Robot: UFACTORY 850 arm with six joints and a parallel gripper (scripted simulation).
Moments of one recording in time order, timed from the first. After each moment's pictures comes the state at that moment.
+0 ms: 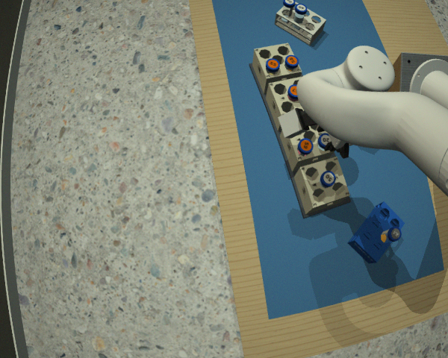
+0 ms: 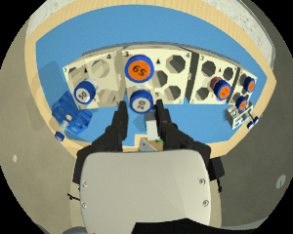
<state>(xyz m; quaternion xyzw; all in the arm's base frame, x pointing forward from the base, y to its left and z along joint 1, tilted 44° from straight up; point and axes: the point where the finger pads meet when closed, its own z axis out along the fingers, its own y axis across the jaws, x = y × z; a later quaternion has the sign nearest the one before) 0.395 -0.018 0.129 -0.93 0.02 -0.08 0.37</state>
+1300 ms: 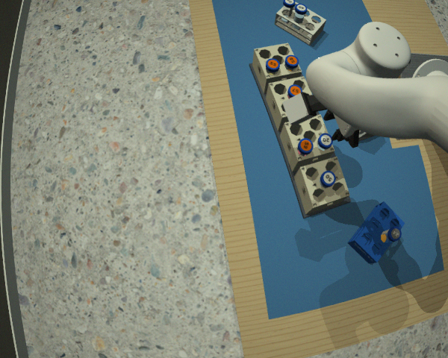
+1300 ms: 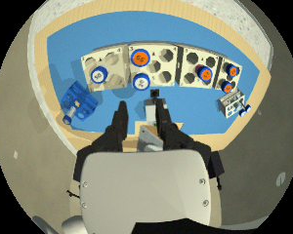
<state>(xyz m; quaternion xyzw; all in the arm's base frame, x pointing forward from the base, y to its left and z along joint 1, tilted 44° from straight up) 0.385 -0.064 0.178 -0.93 0.02 -0.08 0.37</state>
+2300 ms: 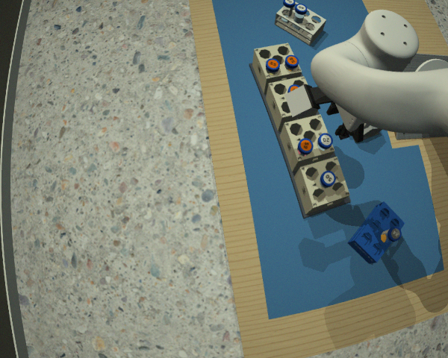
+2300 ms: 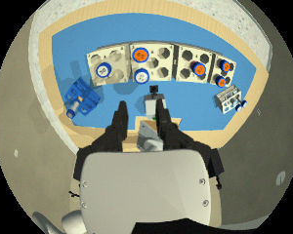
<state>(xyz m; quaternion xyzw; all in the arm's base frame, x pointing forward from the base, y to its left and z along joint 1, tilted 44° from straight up) 0.380 -0.085 0.200 -0.93 0.02 -0.08 0.37</state>
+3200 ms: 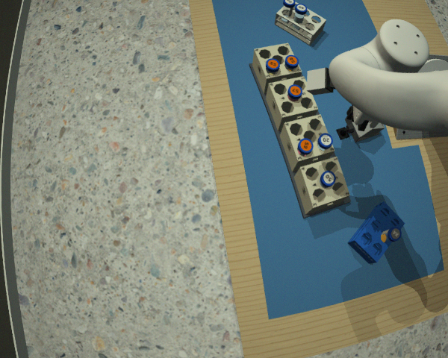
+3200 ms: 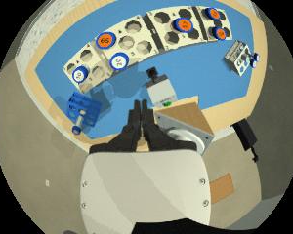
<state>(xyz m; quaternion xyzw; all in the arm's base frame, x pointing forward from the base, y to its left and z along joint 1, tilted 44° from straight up) 0.332 -0.070 0.164 -0.91 0.19 0.02 0.35</state>
